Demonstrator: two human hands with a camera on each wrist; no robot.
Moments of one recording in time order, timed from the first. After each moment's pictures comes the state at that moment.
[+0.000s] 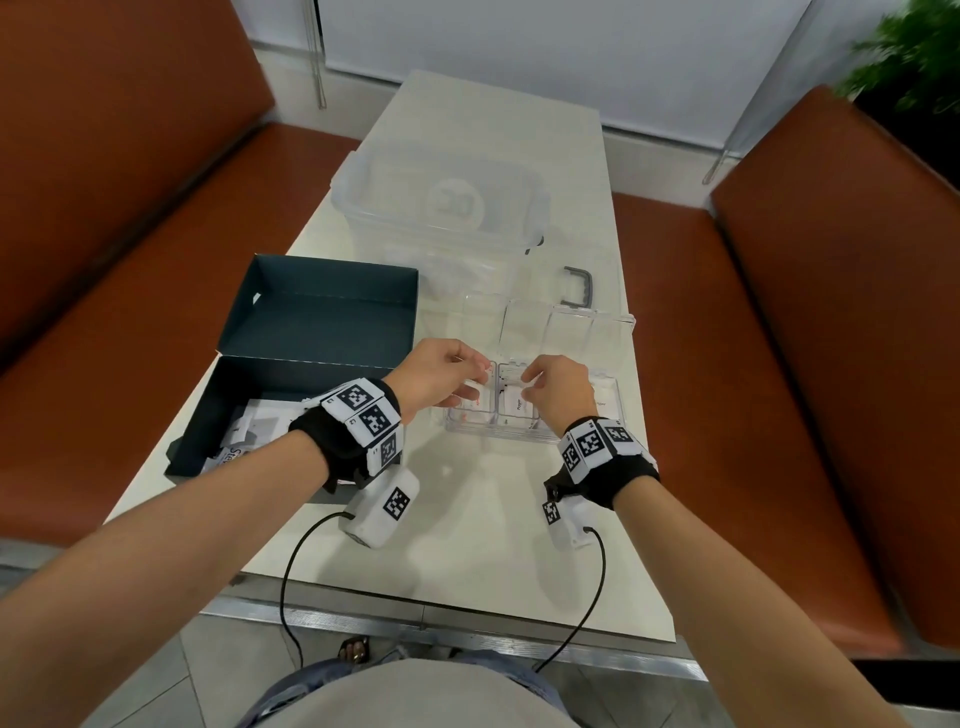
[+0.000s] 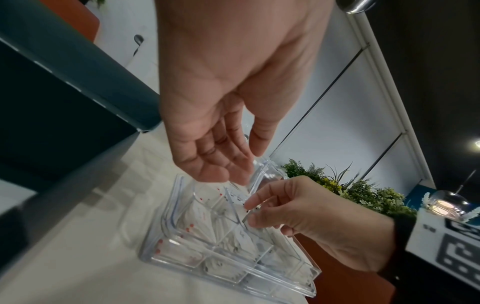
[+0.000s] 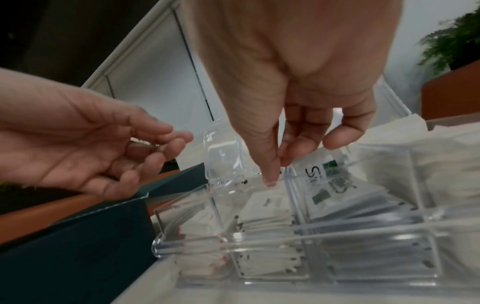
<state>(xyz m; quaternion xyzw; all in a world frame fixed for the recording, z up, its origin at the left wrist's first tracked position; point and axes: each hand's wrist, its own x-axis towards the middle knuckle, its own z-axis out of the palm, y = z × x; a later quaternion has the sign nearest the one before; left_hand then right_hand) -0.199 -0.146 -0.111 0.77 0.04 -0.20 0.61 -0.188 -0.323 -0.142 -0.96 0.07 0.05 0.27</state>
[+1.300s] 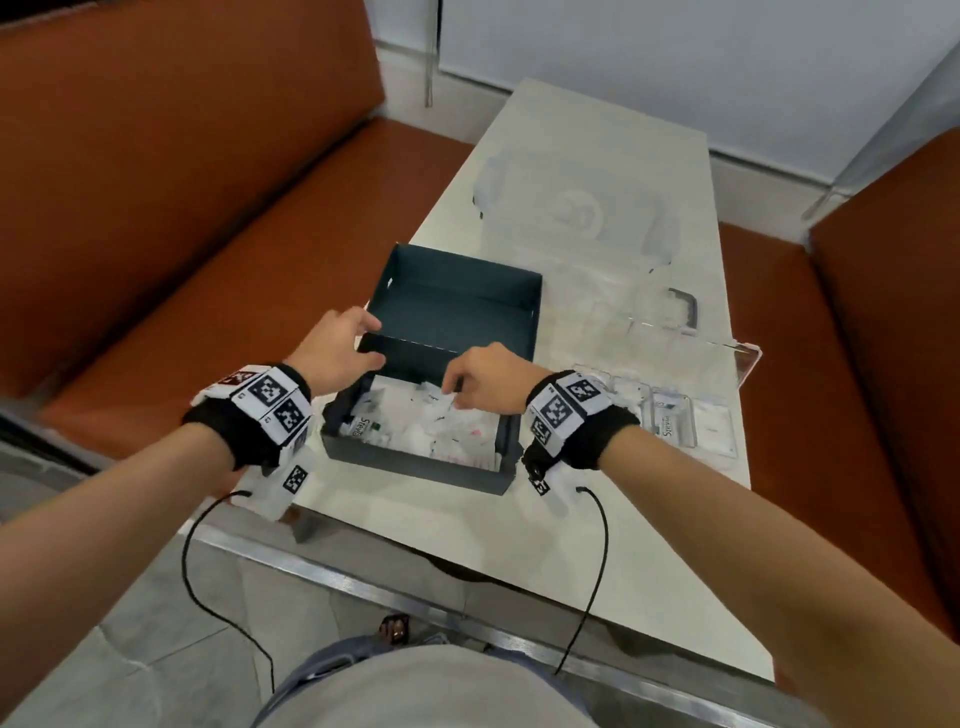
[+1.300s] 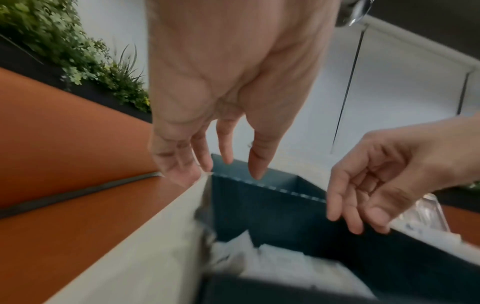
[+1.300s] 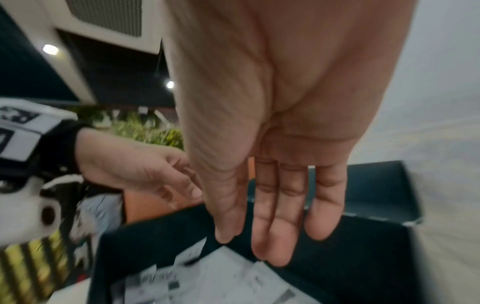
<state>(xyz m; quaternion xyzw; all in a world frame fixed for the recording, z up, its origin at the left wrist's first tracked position) -0.232 0.076 -0.122 0.93 0.10 -0.08 0.34 -0.196 -0.136 -0.101 -0.91 -0.34 0.22 0.11</state>
